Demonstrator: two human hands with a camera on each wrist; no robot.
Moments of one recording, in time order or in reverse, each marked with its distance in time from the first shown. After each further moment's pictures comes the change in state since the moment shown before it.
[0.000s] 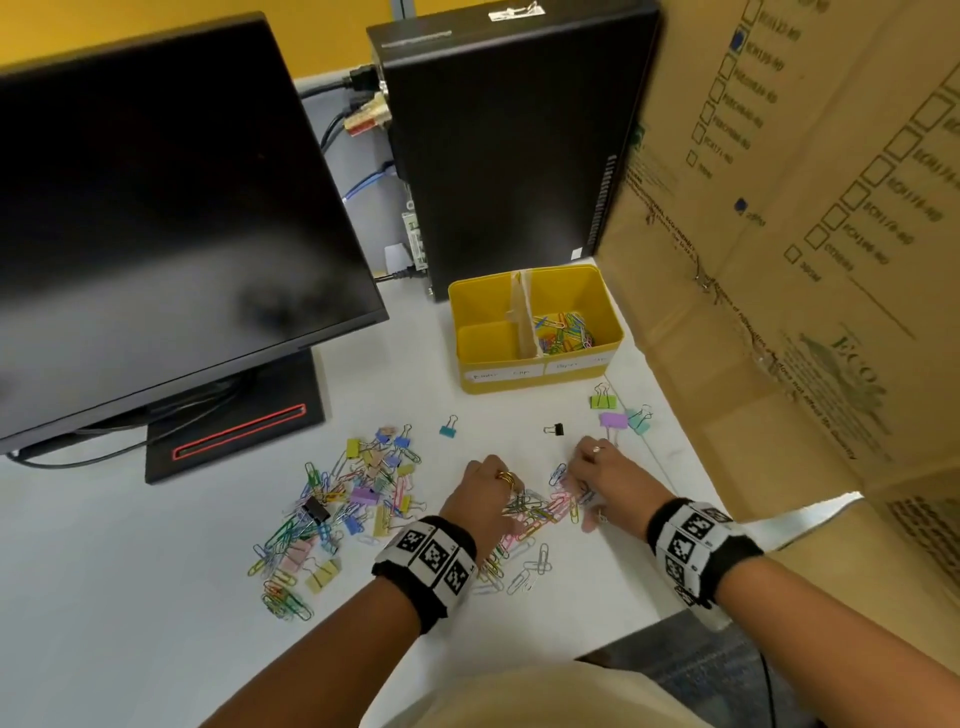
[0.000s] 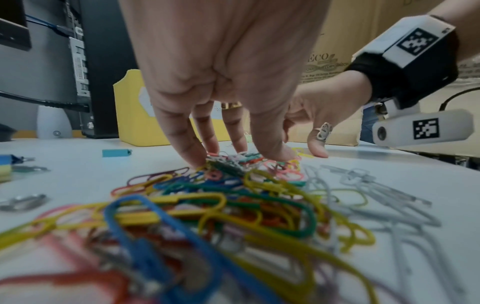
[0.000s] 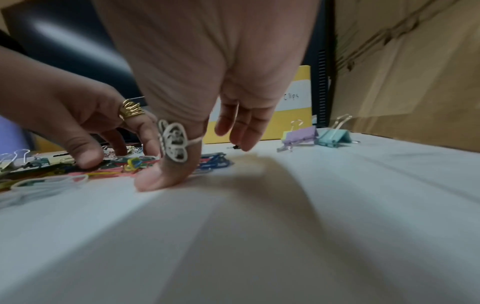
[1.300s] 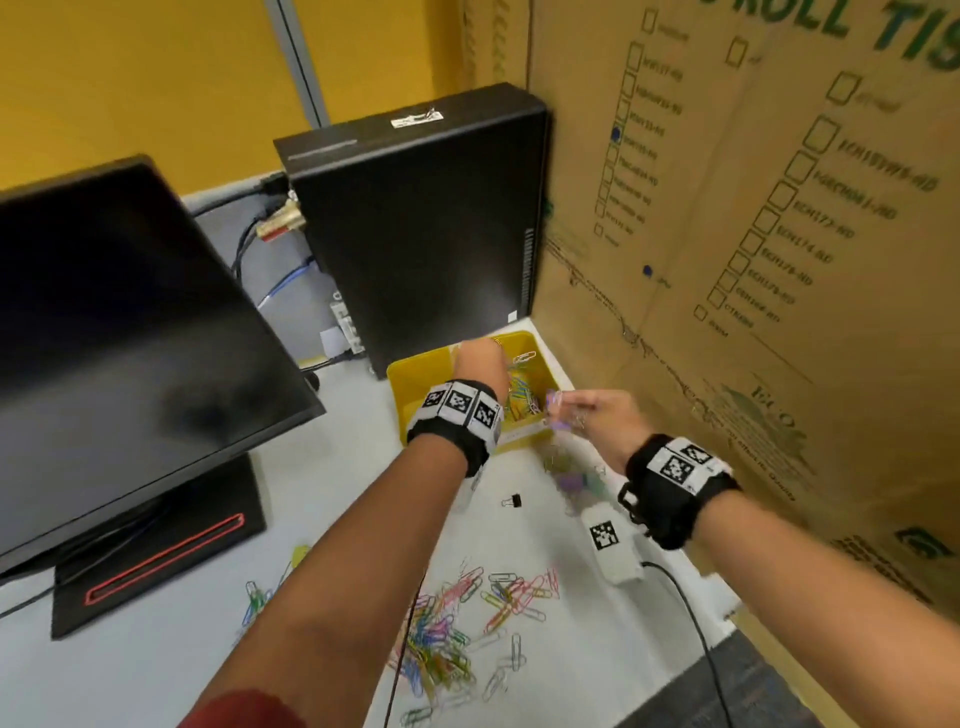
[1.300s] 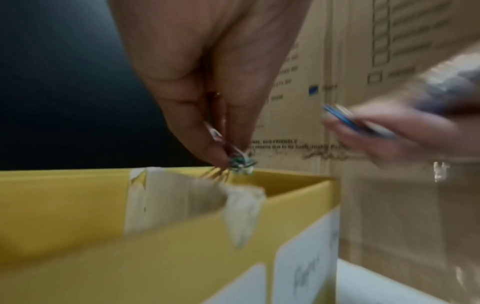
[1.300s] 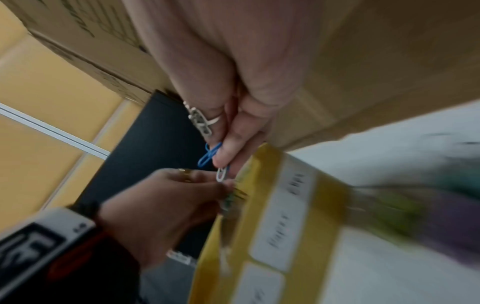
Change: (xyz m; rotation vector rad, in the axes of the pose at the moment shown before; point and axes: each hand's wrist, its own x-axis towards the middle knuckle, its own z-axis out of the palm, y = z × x) left_hand 0.148 0.093 -0.154 0.079 0.307 0.002; right_hand 0.040 0.014 -0.109 1.182 0.621 0.302
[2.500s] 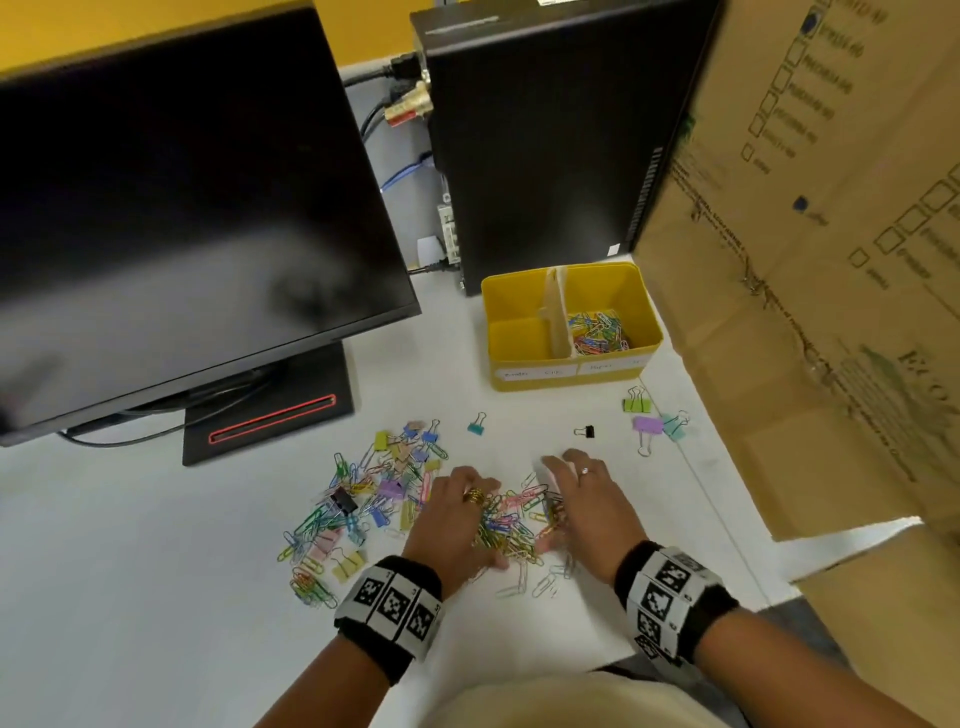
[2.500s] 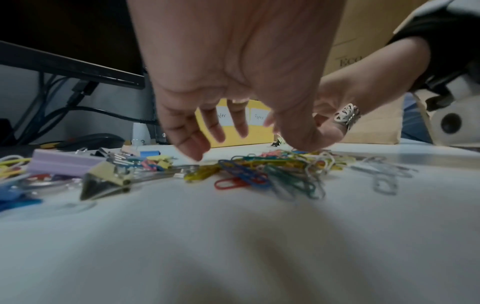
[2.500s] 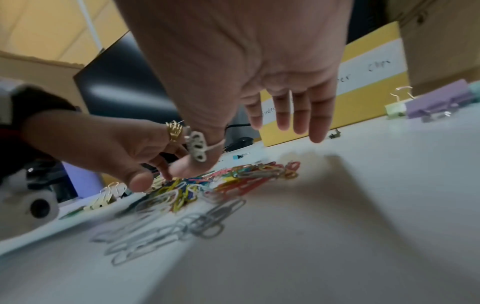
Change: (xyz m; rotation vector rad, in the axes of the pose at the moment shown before) left_hand -0.232 -0.124 0.092 -0.035 -0.236 -0.078; right_hand -0.100 0.108 0.074 -1.195 -0.473 -0.269
